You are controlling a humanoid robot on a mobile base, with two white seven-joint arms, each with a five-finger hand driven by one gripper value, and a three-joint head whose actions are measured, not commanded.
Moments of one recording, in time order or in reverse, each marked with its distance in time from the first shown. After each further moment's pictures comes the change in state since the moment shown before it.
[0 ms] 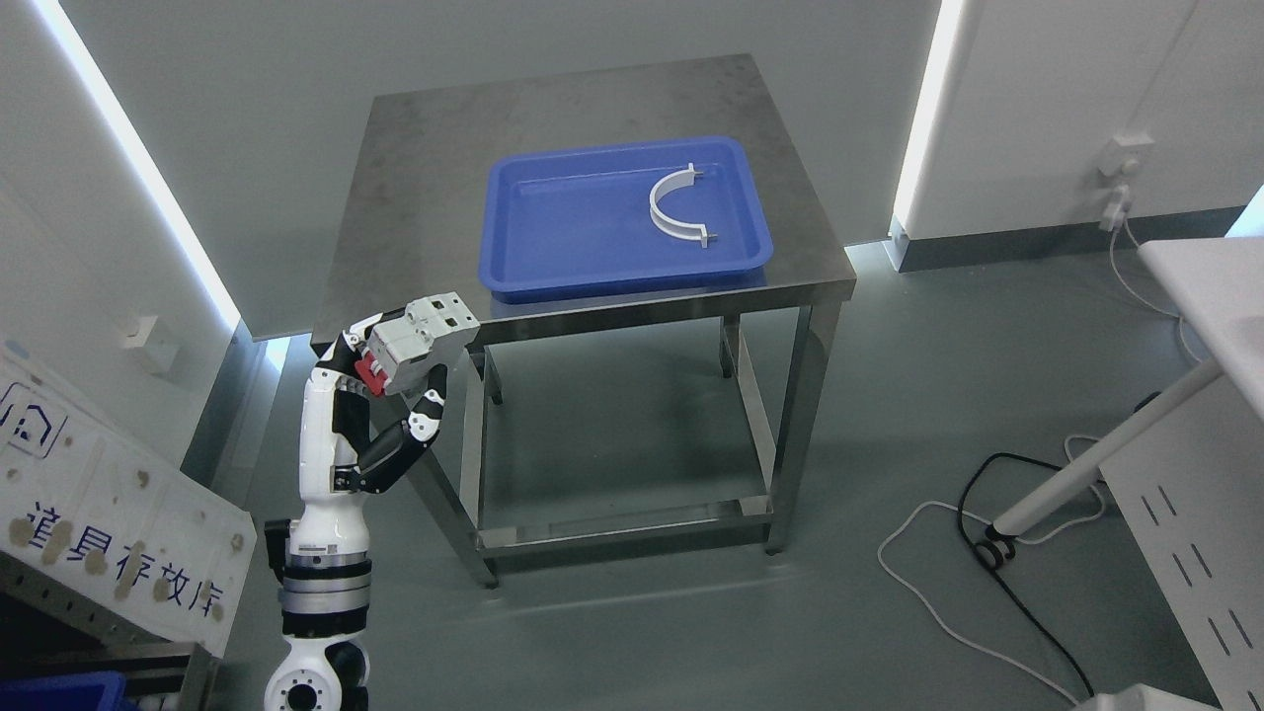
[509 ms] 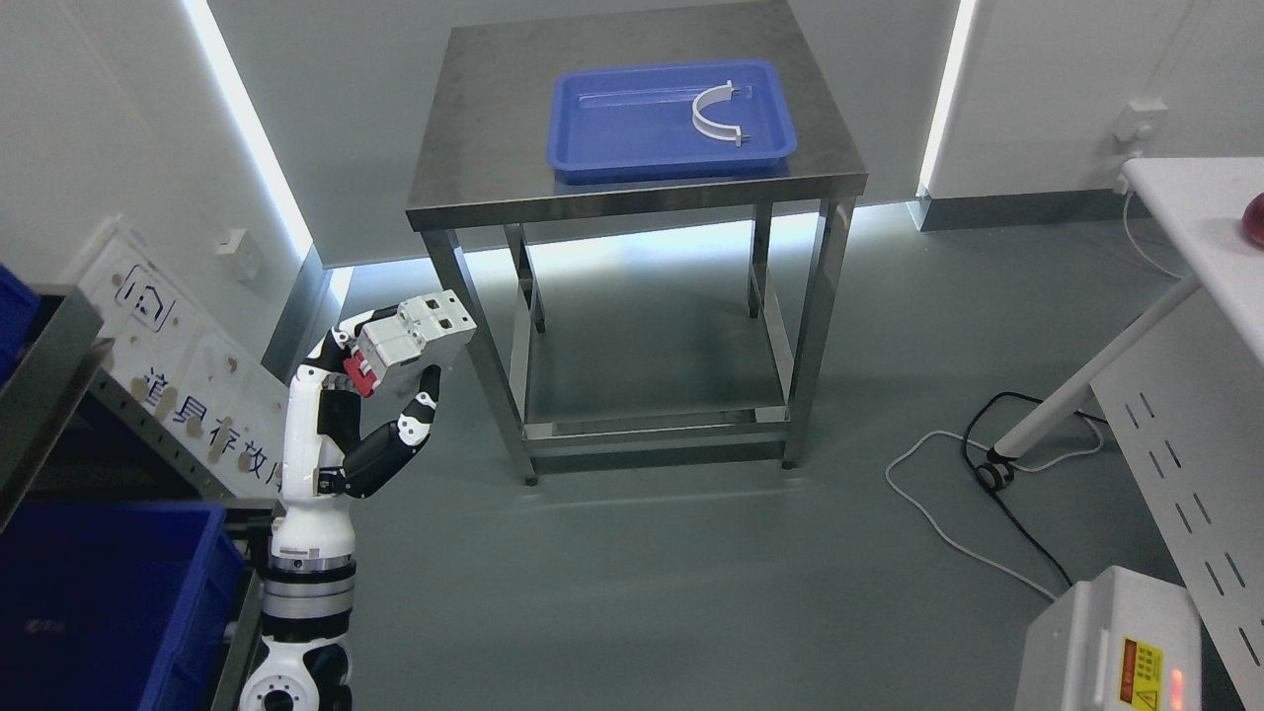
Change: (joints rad) left arm -0.015 -0.002 0.046 -0.049 0.045 -0.029 -0.113; right arm 0.000 0.000 0.000 0.000 0.000 0.000 0.003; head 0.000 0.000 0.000
